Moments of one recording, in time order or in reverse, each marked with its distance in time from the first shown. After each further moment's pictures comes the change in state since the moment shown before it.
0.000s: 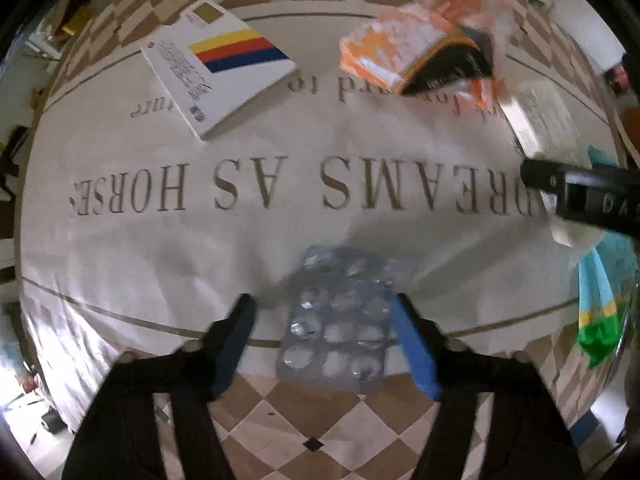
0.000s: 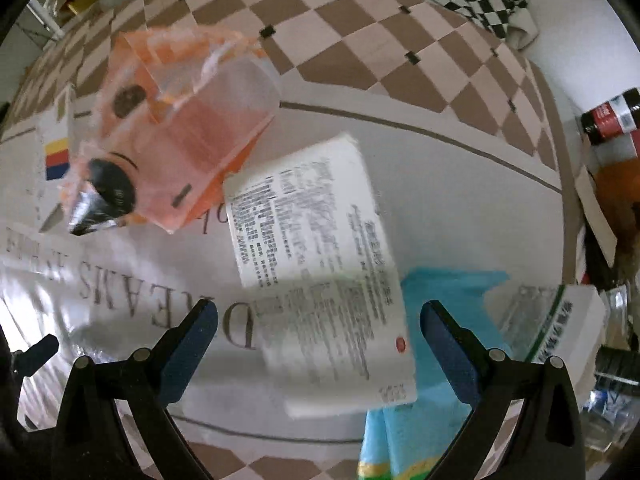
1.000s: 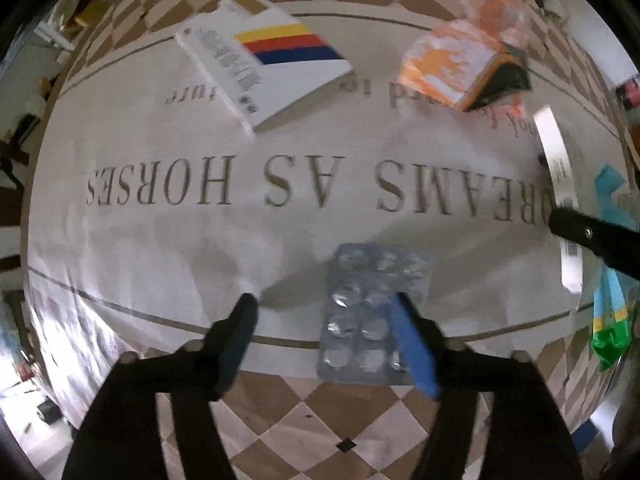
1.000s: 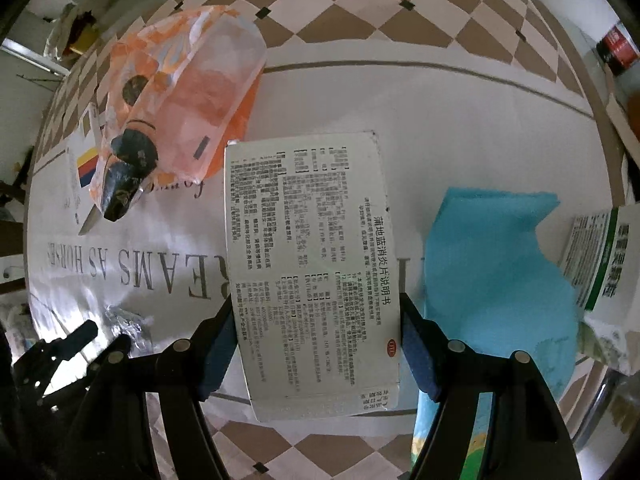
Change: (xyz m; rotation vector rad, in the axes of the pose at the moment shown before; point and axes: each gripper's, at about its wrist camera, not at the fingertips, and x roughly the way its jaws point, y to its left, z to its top) left arm -0.011 0.040 -0.004 -0.046 -0.005 0.001; right arm 0.017 -0.054 -0.038 0.154 0.036 0.230
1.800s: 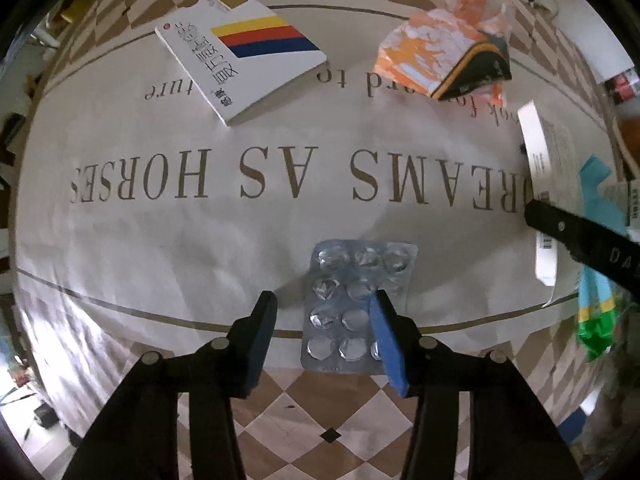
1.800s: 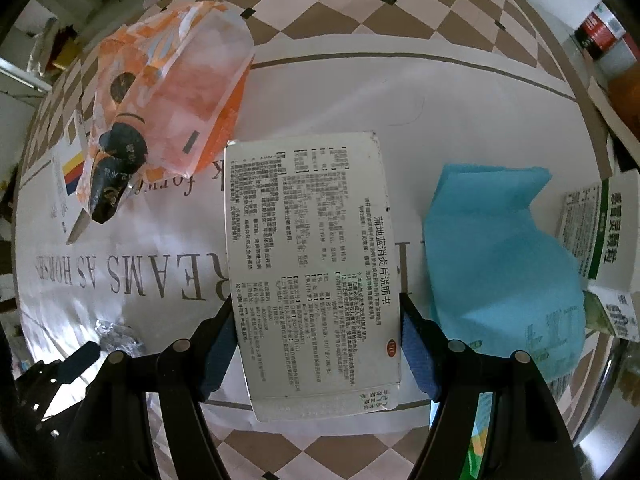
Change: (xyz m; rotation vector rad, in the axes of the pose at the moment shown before) left arm 0.009 -0.006 0.008 0.025 0.063 -0.089; right arm 0.000 0.033 -0.007 0.048 -0.033 -0.063
